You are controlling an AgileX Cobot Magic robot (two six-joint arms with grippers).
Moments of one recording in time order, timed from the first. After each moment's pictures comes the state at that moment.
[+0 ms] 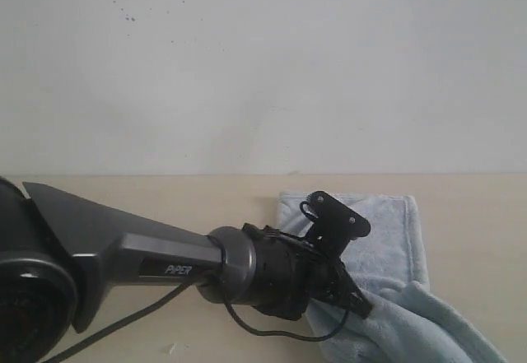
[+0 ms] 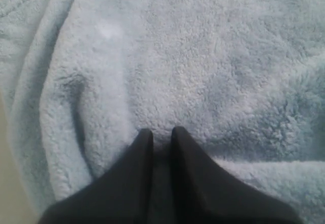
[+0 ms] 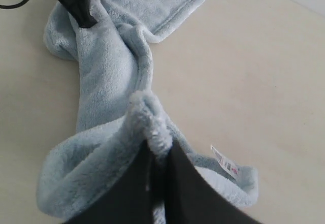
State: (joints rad) left arm -0.86 2.40 -1.62 -1.73 -0.35 1.79; right arm 0.79 0.32 -0.52 -0.51 1.10 0.31
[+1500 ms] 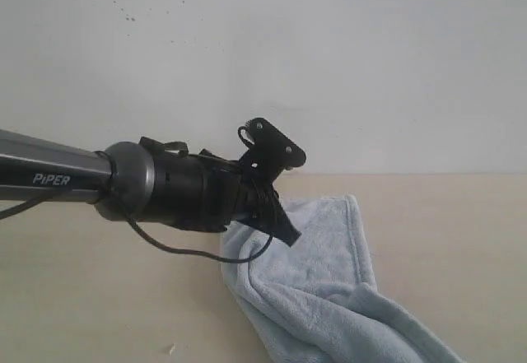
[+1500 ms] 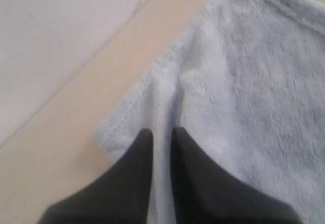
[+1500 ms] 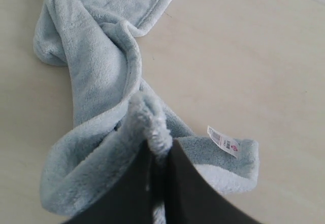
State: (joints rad) left arm -0.70 2.14 -1.47 -1.74 -0.35 2.06; right arm 0.79 0.32 -0.52 -0.44 1.05 0.35
